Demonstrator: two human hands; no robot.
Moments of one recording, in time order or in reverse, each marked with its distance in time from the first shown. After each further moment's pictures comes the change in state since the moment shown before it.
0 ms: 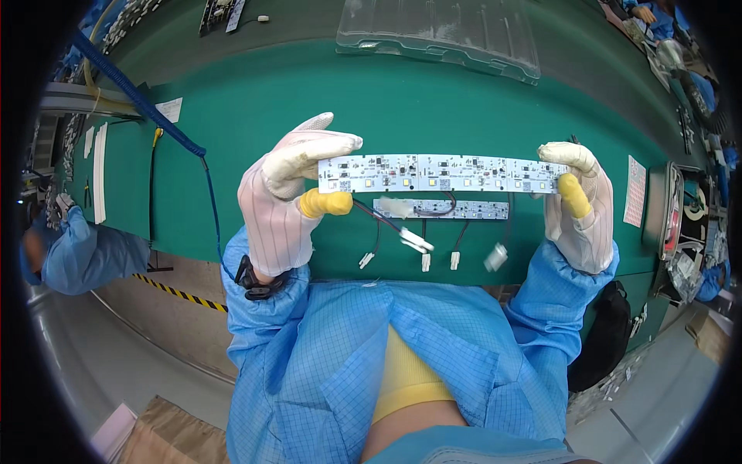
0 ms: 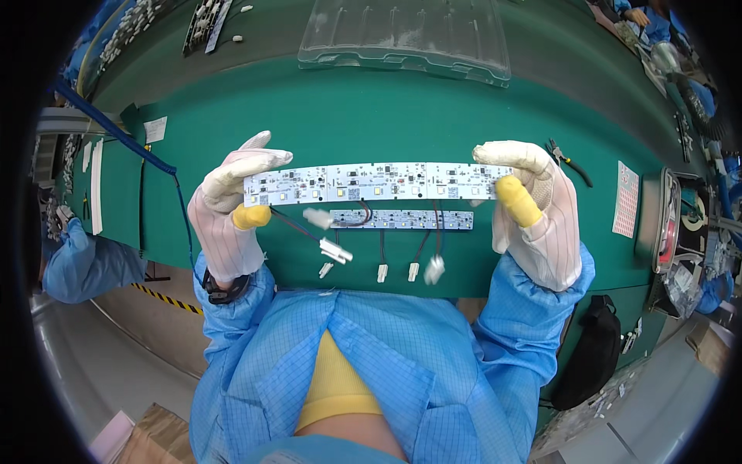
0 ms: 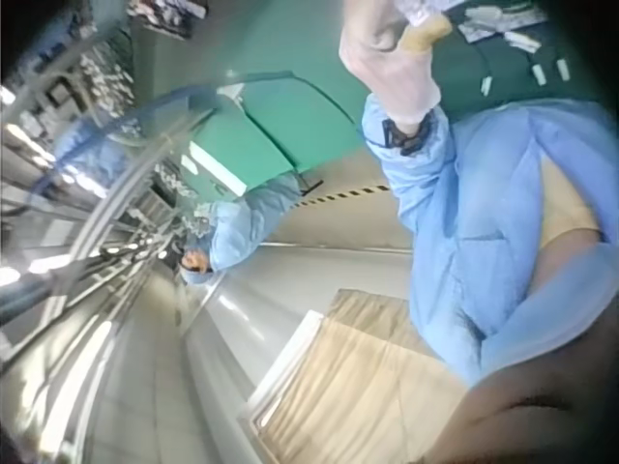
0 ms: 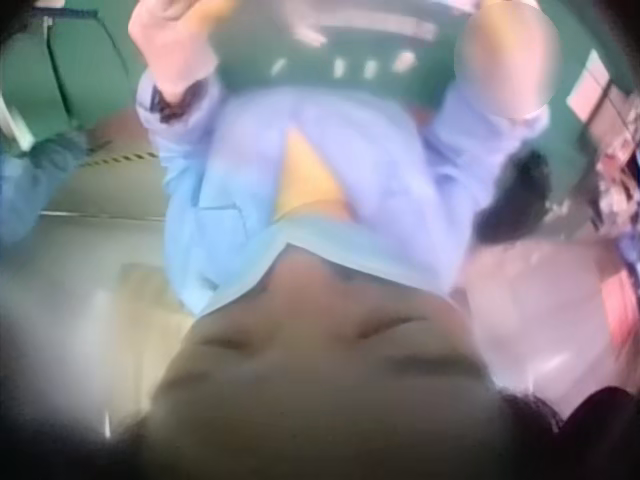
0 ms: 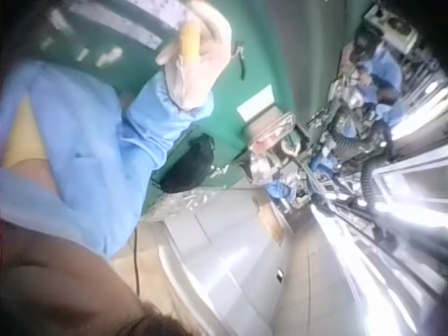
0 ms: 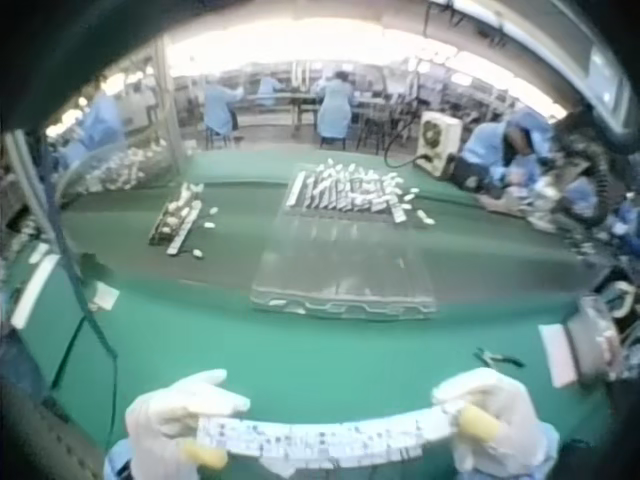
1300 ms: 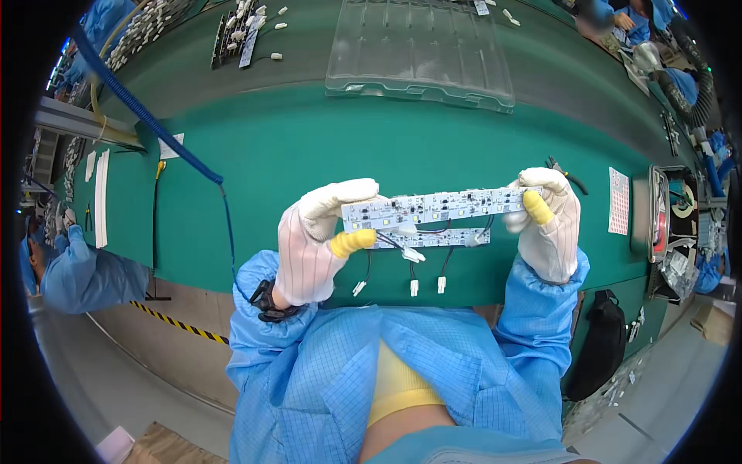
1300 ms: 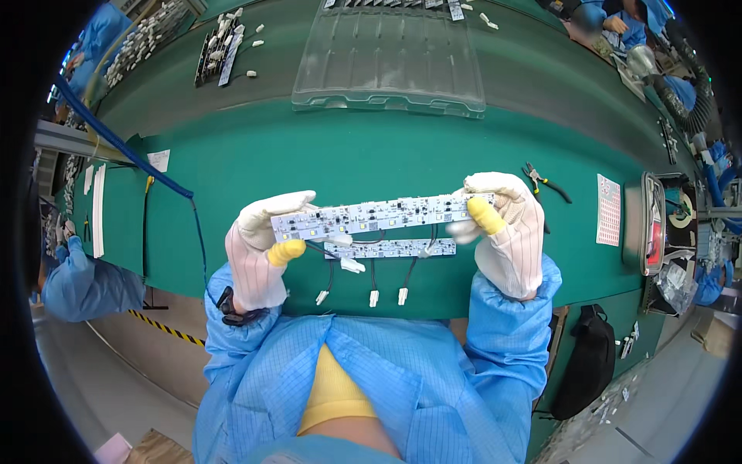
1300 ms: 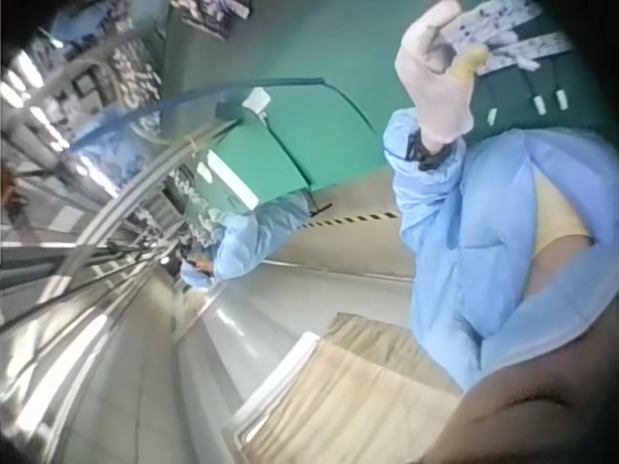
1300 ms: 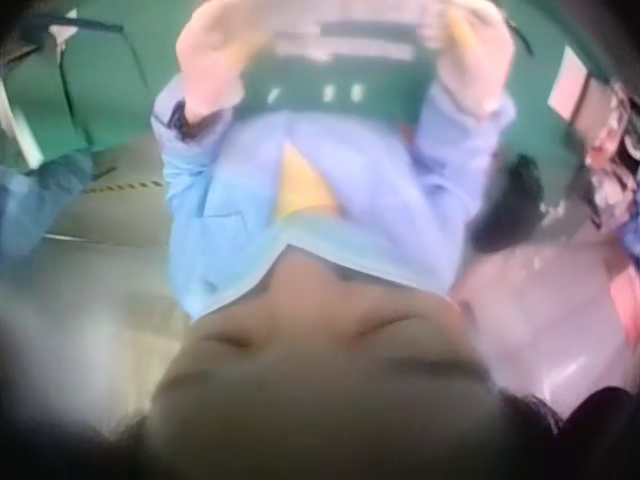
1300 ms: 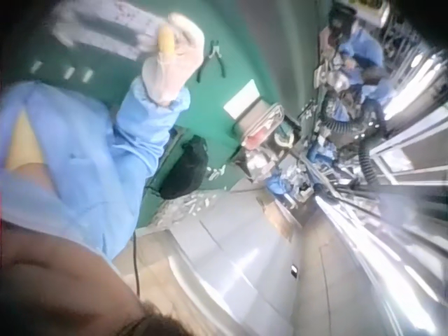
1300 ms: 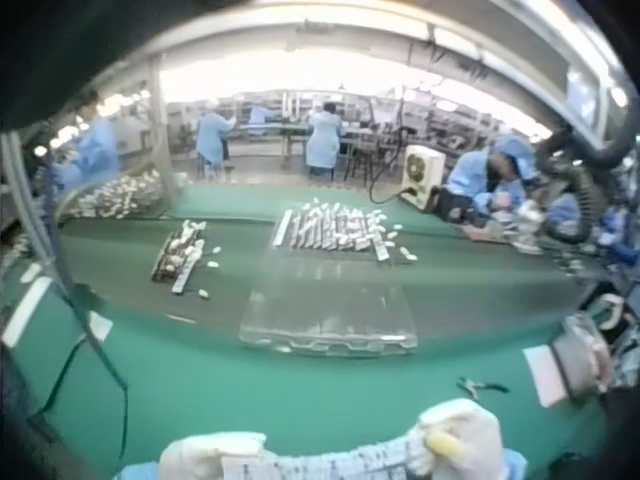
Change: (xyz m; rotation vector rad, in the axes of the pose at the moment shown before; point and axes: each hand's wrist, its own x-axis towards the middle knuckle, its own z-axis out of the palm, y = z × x) left_hand -0.011 0.017 0.026 -0.347 -0.024 -0.334; right_hand -0.001 0.015 0.005 0.138 0.232 -0.092
